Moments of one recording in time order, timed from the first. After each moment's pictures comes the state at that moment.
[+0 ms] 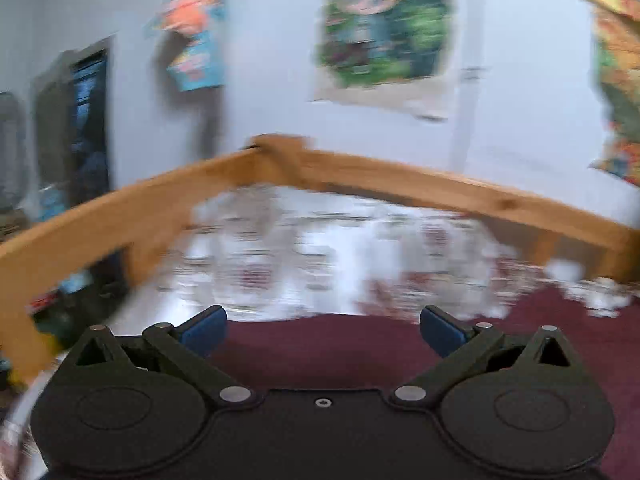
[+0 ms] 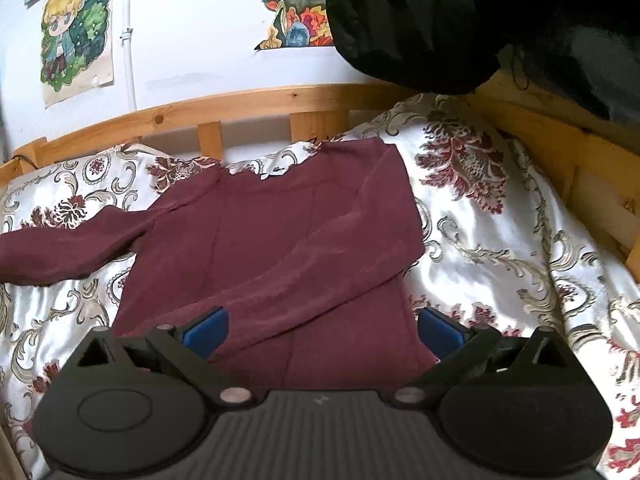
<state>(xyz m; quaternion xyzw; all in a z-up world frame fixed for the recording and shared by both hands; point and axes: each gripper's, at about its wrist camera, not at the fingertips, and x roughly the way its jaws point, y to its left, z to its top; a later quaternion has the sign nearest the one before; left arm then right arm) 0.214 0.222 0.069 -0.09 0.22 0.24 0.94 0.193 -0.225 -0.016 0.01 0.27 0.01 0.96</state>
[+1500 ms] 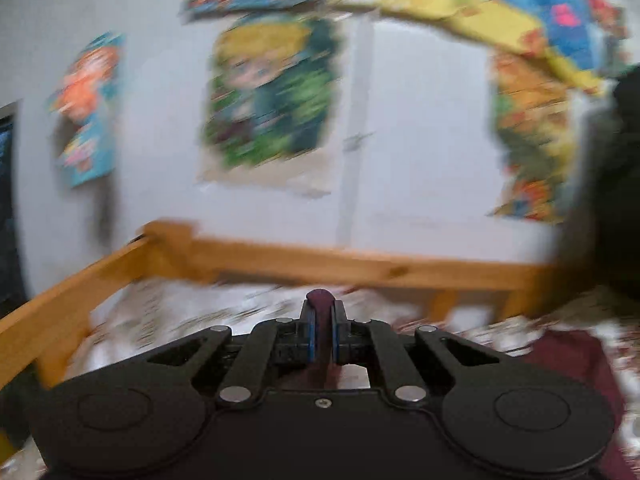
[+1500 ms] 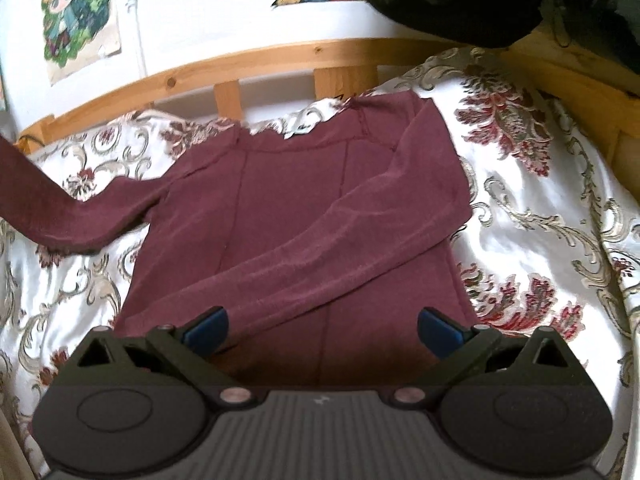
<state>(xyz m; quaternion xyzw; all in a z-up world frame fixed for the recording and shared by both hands) 0.238 0.165 0.143 -0.05 0.12 0.05 0.99 0.217 -0.212 -0.030 0.02 0.32 0.03 0.95</state>
